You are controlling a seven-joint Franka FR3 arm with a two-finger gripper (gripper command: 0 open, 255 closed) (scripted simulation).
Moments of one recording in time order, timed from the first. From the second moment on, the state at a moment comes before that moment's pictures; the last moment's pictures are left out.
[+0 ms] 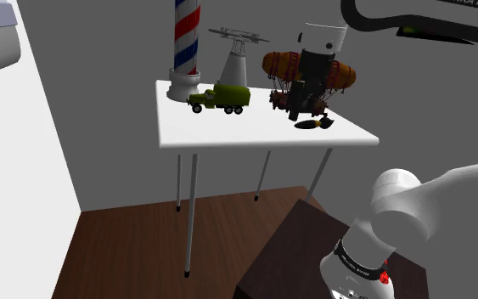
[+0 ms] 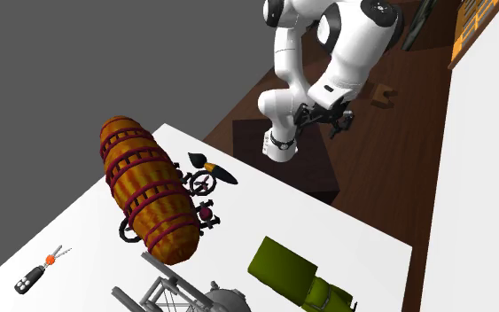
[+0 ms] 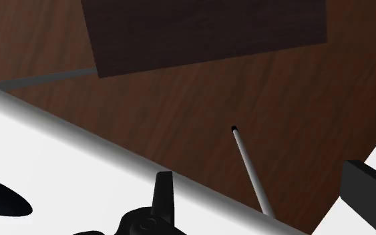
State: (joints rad) arm 0.01 -0.77 0.07 -2.26 -0.05 1.47 0.17
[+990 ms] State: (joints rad) arm 0.07 -0.95 -0.35 -2.42 -0.31 1.60 -0.50
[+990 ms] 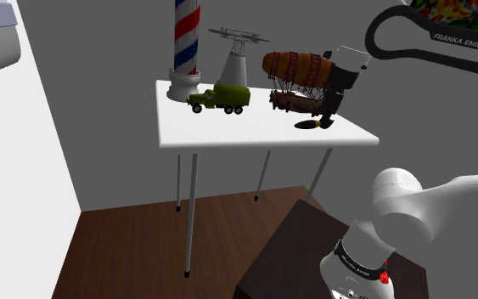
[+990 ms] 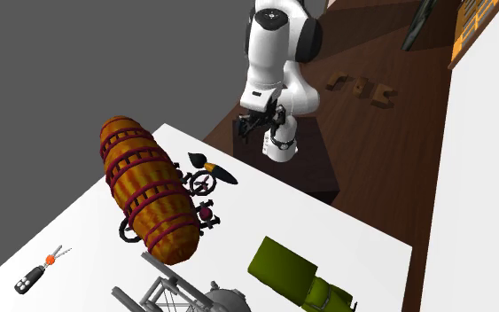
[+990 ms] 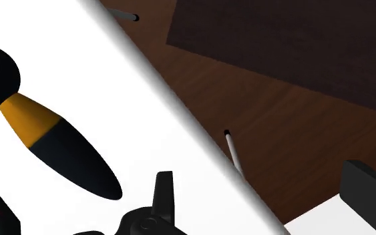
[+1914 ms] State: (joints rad) arm 0.28 -0.78 -0.85 -2.26 -0.46 1.79 -1.14
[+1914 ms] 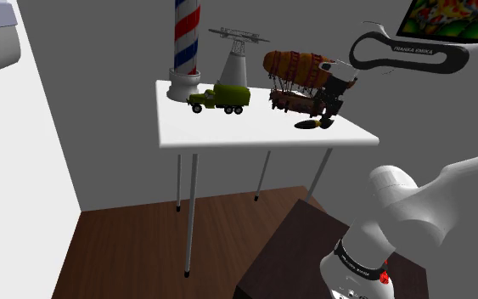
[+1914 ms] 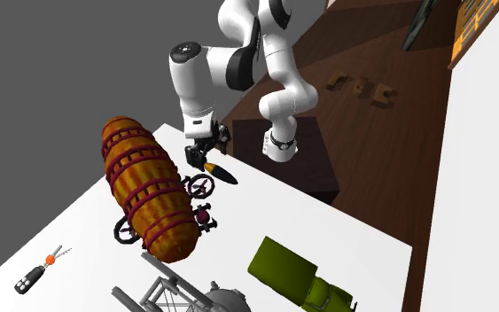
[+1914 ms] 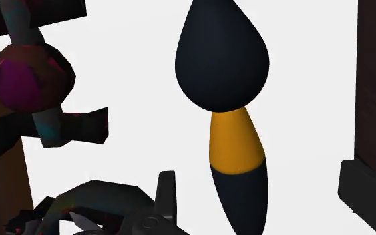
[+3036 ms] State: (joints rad) arm 0.28 -0.77 -0.90 -2.33 -0.49 1.88 -1.15
